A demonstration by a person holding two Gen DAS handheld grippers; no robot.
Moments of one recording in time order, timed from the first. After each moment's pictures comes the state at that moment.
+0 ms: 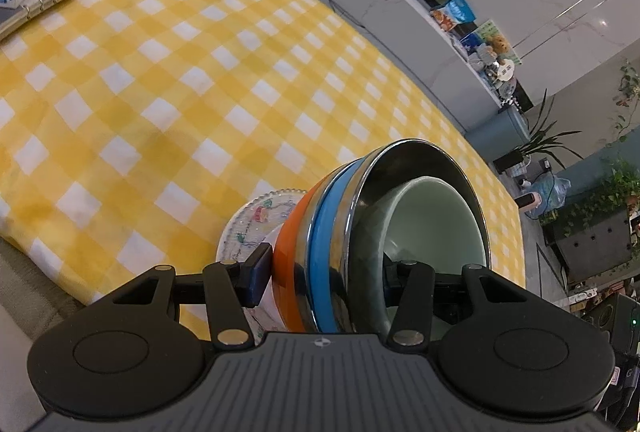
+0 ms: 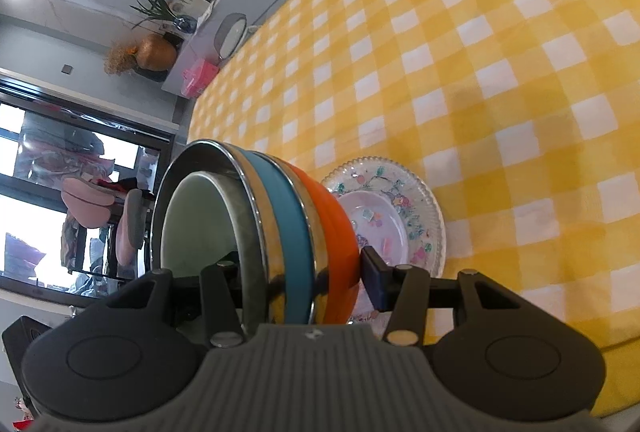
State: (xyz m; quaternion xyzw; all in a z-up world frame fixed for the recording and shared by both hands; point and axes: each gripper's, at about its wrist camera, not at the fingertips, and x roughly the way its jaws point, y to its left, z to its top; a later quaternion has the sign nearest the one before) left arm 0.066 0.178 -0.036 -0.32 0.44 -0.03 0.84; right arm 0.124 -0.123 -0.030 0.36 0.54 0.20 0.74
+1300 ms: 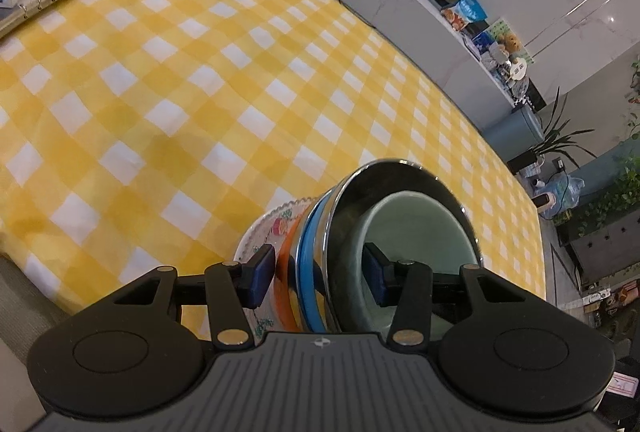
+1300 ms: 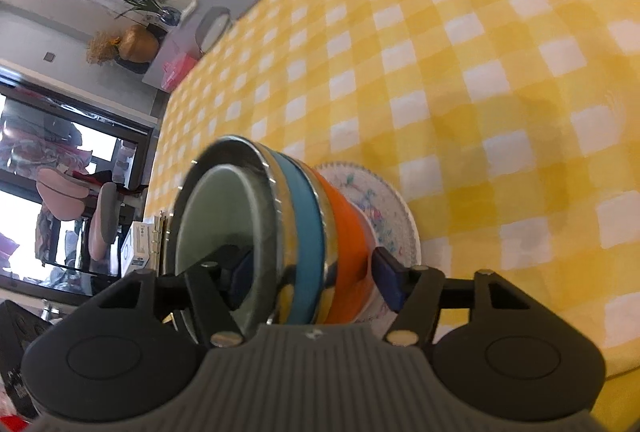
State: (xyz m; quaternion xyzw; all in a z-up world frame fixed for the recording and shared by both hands) left arm 0.073 0.181 -0.051 -0.31 0.44 -0.02 0.84; right arm 0.121 -0.122 -0.032 0.31 0.52 0.19 0.77
